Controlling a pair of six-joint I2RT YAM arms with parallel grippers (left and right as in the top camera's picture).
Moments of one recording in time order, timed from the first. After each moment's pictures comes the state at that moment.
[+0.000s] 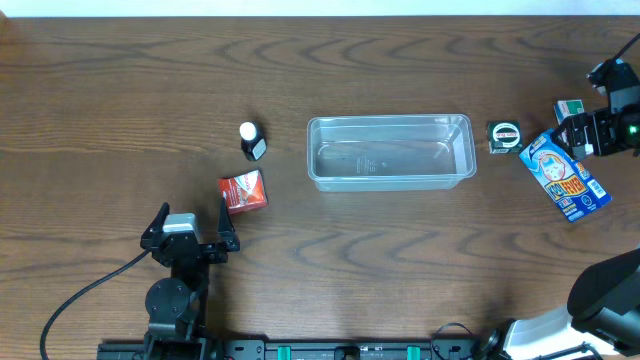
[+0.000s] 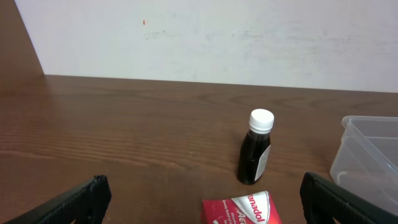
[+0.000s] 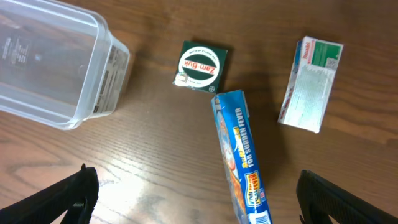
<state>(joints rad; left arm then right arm) -0.09 0.01 0.03 -0.11 -0.14 -0.06 -0.50 1.75 1.73 -1.27 -0.35 -0.70</state>
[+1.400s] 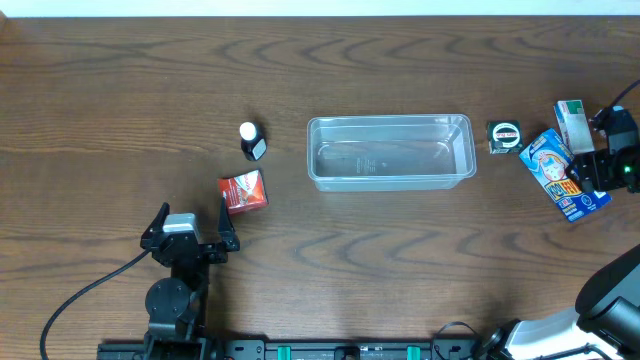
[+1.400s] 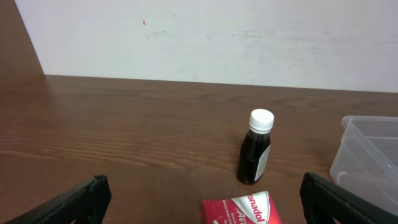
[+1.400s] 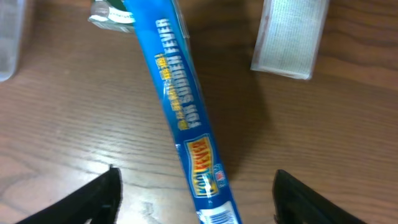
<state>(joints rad) -0.09 0.01 0.03 -0.11 -0.14 -0.06 -0.63 1.75 1.40 -0.96 -0.27 -0.79</state>
